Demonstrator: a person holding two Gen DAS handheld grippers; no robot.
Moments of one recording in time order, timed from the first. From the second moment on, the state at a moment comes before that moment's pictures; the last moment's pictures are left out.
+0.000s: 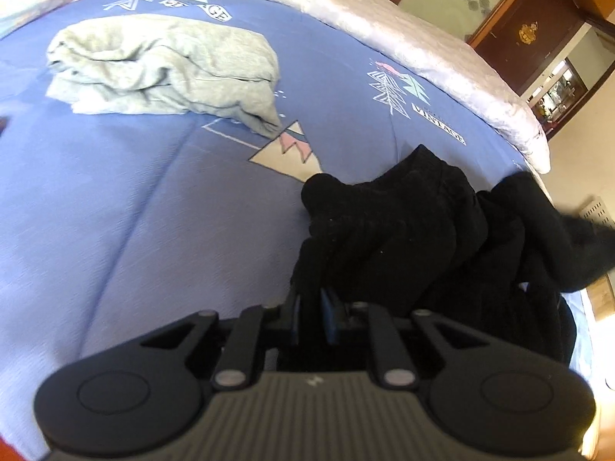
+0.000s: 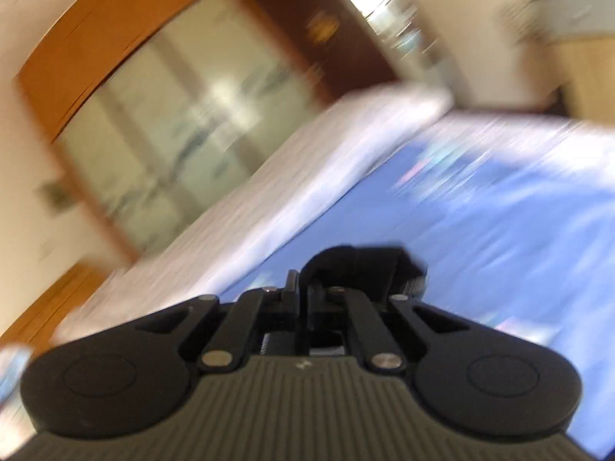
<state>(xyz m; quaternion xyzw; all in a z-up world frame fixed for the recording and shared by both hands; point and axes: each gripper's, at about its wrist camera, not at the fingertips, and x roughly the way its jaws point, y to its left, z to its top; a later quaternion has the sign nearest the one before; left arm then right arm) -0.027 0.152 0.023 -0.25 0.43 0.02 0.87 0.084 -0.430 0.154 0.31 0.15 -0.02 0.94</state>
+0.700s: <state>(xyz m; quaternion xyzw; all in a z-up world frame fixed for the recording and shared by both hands) 0.195 0.037 0.062 0.03 0.43 -0.05 0.90 0.025 -0.493 0.057 0.31 0.23 -0.17 0.91</state>
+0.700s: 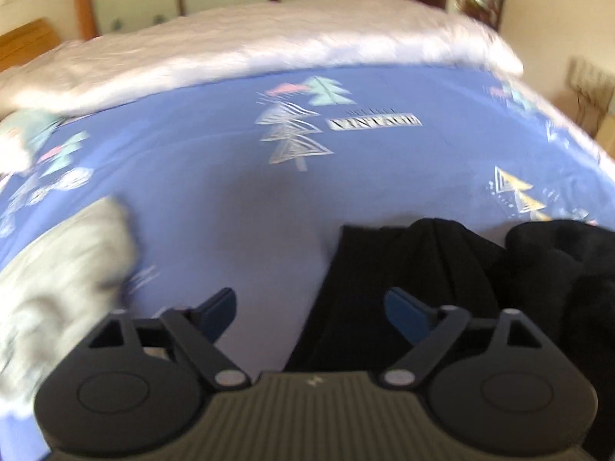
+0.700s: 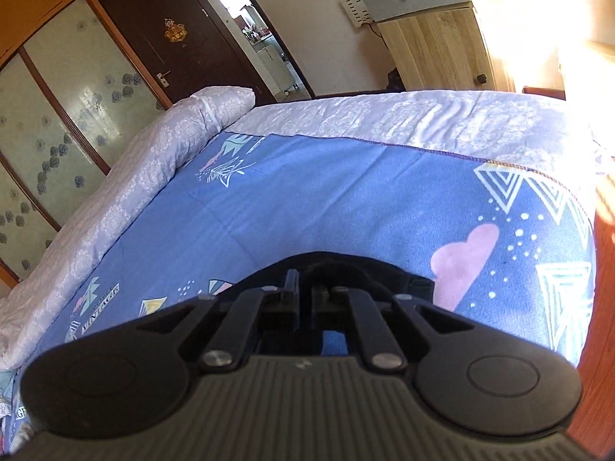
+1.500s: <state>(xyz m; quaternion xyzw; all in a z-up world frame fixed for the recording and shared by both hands) 0.222 0.159 0.118 -0.10 0.30 0.21 0.92 0.120 -0.490 0.118 0.34 0.10 -0.11 0.93</state>
